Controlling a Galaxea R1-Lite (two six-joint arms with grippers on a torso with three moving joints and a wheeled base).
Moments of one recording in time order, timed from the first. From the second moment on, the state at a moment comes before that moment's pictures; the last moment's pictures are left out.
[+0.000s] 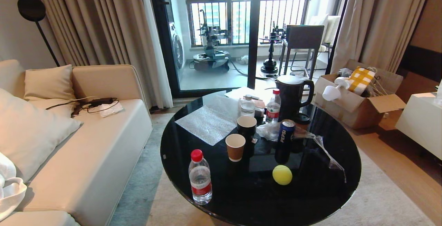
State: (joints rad) left arm 0.00 0.00 0.00 0.01 0.01 -0.01; right arm 0.01 0.00 -0.03 0.09 0.01 -0.07
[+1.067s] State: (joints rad) left arm 0.00 0.00 0.00 0.01 0.01 -0.01; right arm 0.01 0.01 -0.06 0.14 0.02 -0.06
